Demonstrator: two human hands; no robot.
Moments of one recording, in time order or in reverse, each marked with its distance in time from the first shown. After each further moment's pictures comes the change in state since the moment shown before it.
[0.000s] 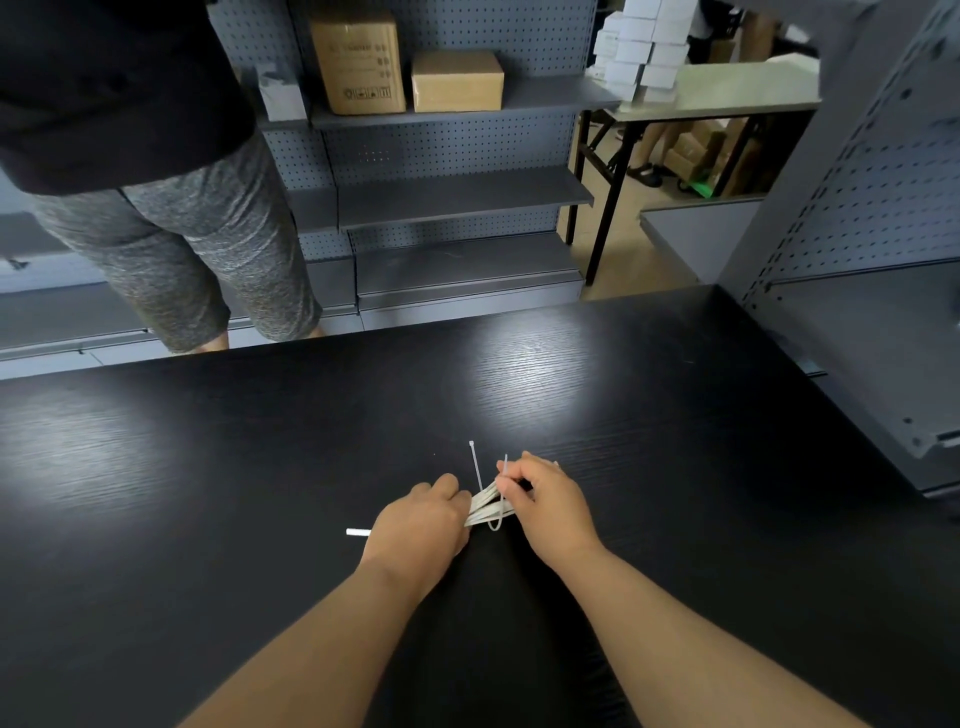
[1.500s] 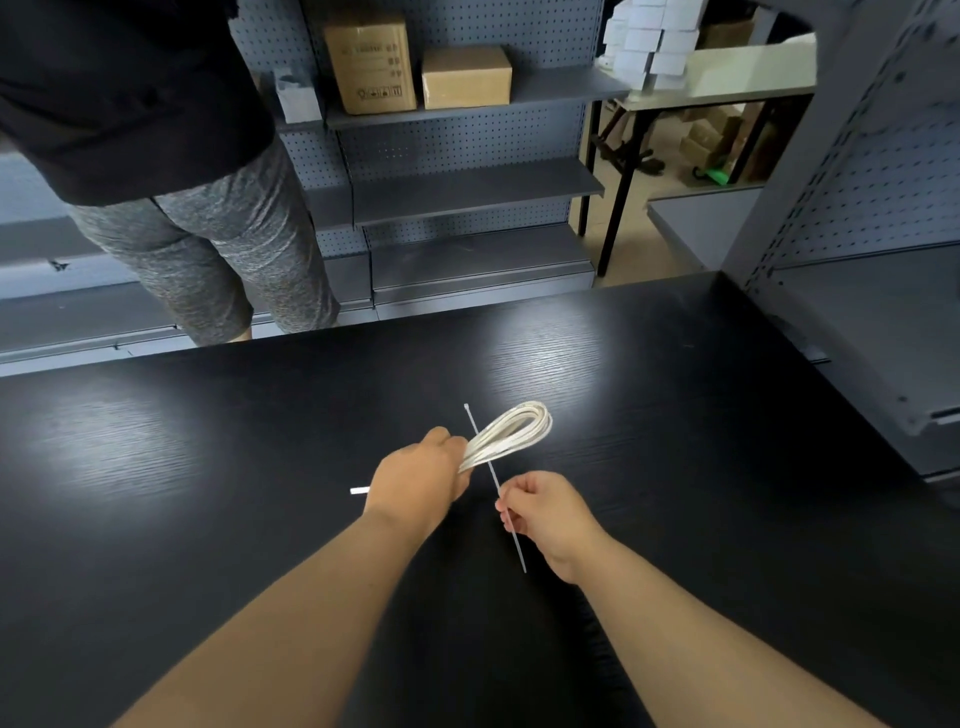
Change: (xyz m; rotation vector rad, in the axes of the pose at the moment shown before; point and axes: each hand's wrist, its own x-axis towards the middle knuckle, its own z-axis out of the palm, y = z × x) left_hand -0.007 0.002 -0.033 -0.042 0.136 -0.120; right_hand -0.032 -0.012 0.000 0.612 -0.215 0.384
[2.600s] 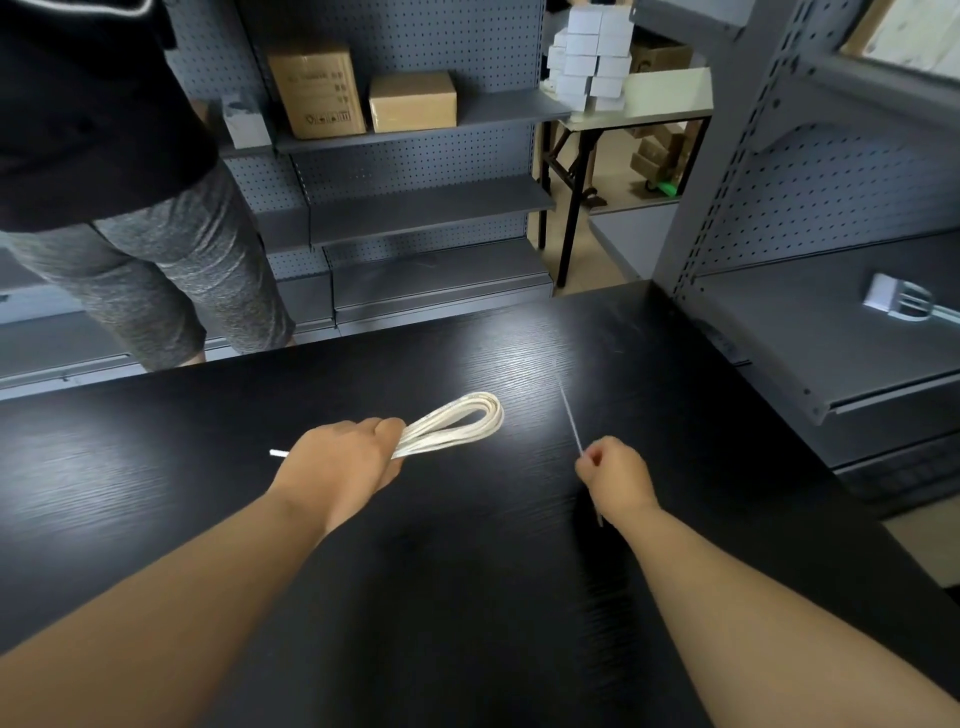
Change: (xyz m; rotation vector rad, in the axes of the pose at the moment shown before) left_hand 0.001 0.001 -0.040 0.222 0.317 0.328; right_hand 0.000 -0.016 -0.138 -0.614 0.487 -0.031
